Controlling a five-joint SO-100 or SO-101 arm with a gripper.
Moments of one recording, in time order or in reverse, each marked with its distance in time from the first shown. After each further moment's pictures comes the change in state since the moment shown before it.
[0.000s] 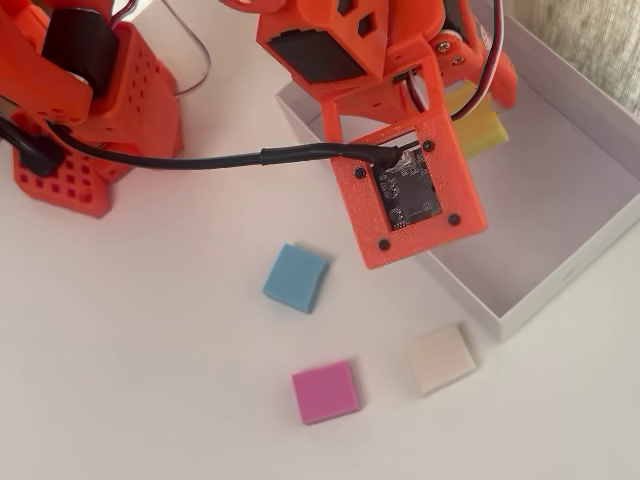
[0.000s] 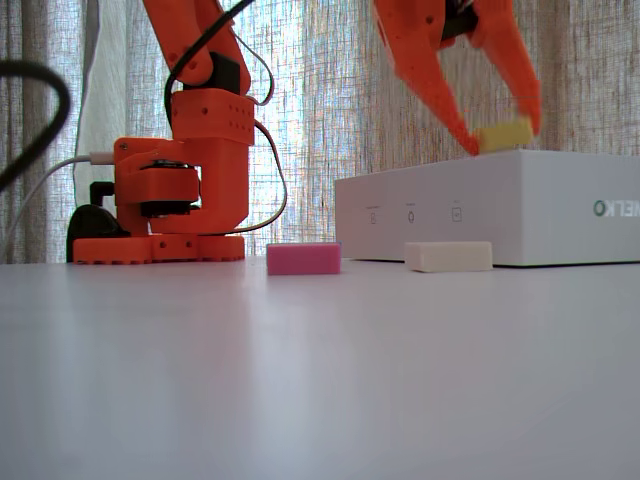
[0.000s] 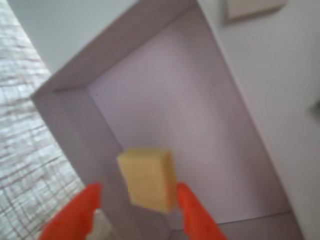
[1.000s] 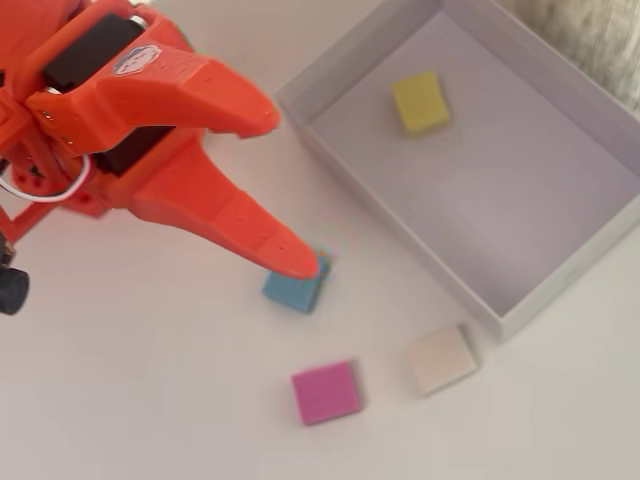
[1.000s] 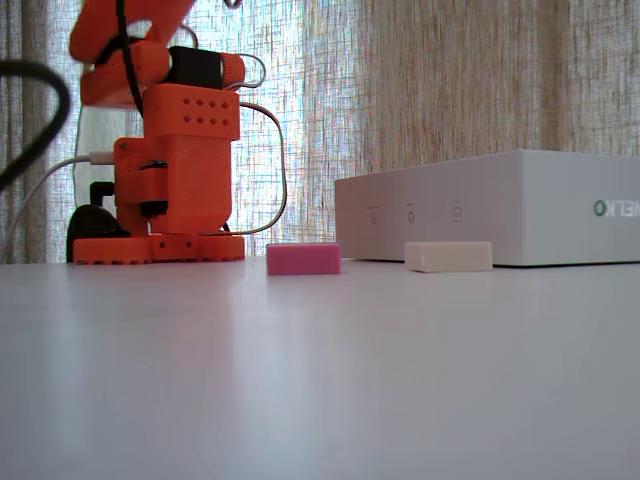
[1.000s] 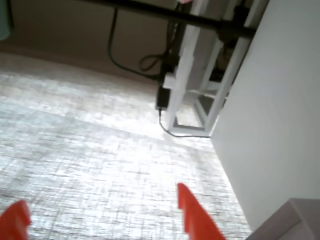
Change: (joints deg) arm 32.4 72.9 37.6 -28.9 6.9
